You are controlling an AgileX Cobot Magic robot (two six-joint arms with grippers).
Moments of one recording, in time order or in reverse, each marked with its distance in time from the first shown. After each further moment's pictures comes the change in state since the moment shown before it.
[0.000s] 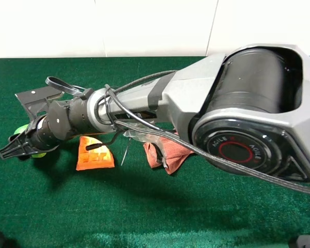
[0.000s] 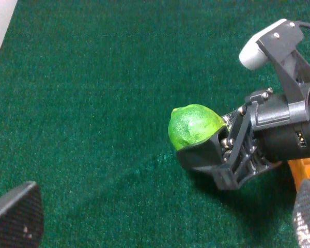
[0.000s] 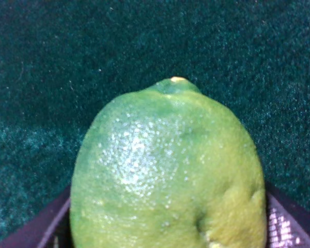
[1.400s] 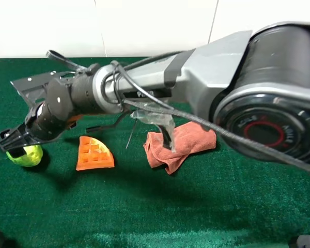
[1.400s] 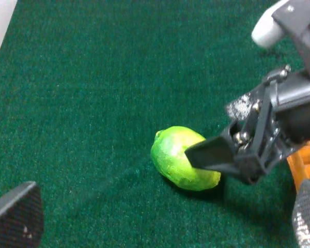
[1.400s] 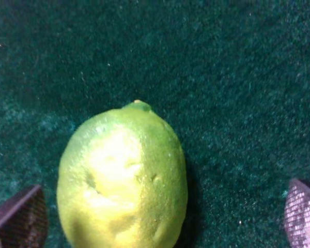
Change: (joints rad) left arm 0.000 0.000 0.000 0.000 0.000 0.001; right arm -0.034 -0.082 0.000 -0.082 0.153 0.001
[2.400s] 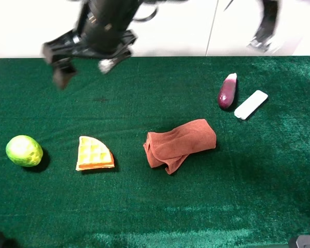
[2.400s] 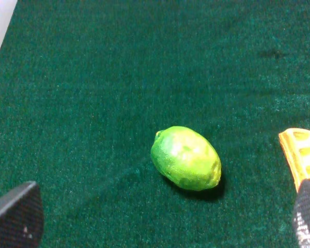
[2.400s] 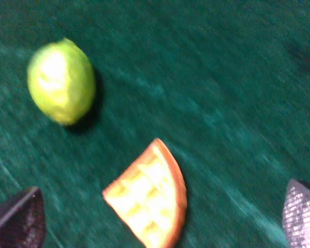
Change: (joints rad) left arm 0.000 0.000 0.000 0.001 0.000 0.000; right arm -0.254 -0.384 0.000 -0.172 0.649 0.050
